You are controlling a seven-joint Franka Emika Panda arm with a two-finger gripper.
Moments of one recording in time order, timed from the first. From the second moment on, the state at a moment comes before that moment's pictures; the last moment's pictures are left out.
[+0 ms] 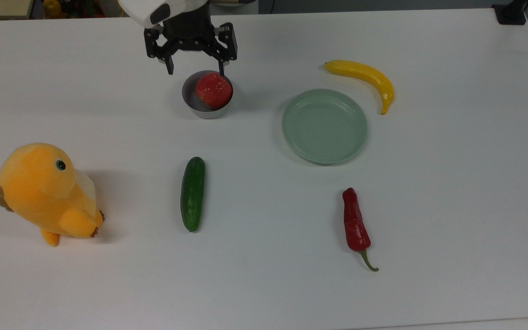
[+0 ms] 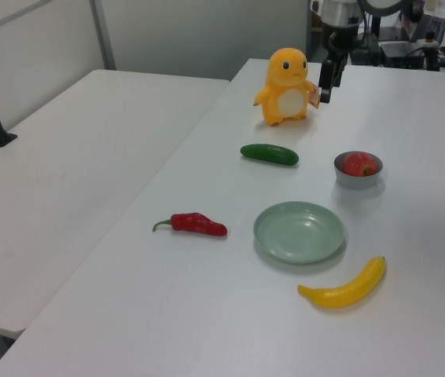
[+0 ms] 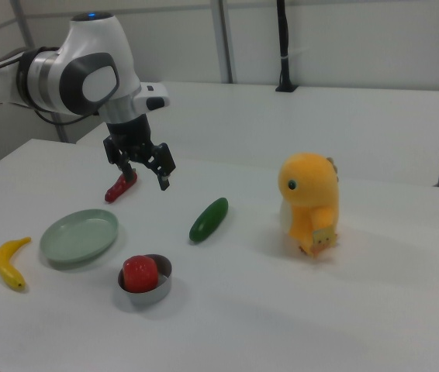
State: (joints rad) arm 0.02 0.09 0.00 -1.76 0.00 1.93 -0.01
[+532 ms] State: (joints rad) arm 0.14 0.10 0.11 -1.79 0.00 1.94 -0.01
